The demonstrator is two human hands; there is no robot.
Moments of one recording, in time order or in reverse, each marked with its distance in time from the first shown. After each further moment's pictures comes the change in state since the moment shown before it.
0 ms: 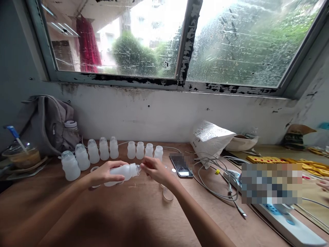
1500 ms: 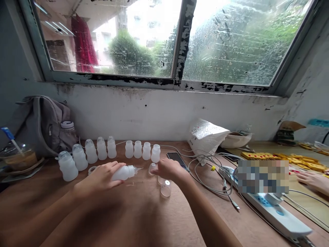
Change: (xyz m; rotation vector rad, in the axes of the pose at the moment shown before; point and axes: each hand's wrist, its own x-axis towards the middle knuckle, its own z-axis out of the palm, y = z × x) left_hand -0.007 0.003 0.018 0.754 0.217 0.090; right_hand -0.017 -0.012 -0.038 -0.844 -0.064 0.368
